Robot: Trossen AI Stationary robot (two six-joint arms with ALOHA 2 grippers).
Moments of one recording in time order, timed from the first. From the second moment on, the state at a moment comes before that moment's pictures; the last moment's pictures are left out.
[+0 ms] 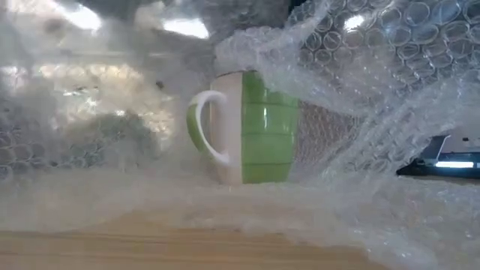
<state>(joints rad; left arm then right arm) -0.33 1.71 0.90 0.79 0.24 -0.31 0.32 1.67 1.04 0.05 0.08 0.52</state>
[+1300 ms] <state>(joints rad) -0.69 1.41 0.89 -0.44 -0.51 -0.80 0.20 2.04 1.55 -0.64 -0.19 0.43</state>
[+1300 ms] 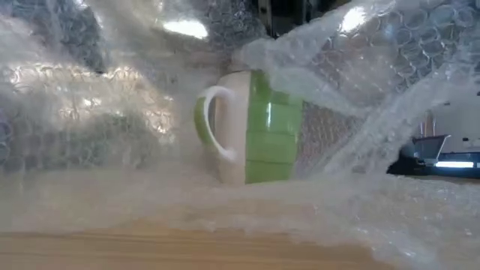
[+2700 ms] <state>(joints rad) -0.46 1.60 0.89 0.16 -0.39 -0.34 0.29 1.99 1.84 -0.93 0.15 0.39</state>
